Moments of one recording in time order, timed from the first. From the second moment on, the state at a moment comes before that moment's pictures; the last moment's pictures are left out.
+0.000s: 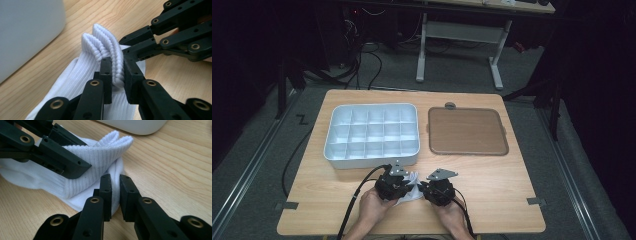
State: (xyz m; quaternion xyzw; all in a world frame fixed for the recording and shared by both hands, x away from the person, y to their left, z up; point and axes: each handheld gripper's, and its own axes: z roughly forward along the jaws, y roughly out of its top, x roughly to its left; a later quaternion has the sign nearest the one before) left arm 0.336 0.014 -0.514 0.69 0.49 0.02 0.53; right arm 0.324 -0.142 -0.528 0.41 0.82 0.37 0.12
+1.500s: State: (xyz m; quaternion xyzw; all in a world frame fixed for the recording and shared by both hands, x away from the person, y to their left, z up) left arm 0.326 0.092 -0.503 0.60 0.55 0.03 0.59; right arm 0.309 -0.141 -0.488 0.37 0.82 0.41 0.16
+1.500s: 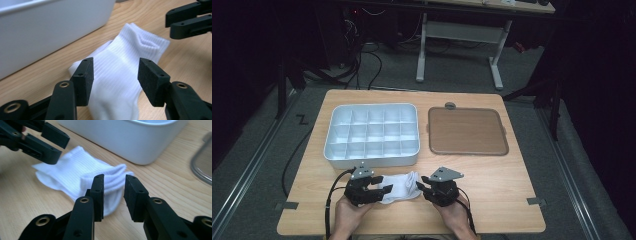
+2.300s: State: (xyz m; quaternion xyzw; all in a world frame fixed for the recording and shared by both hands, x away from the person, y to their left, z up) left arm 0.337 0.082 -0.524 0.61 0.54 0.06 0.58; right arm 0.316 -0.109 -0.498 0.35 0.85 0.37 0.15
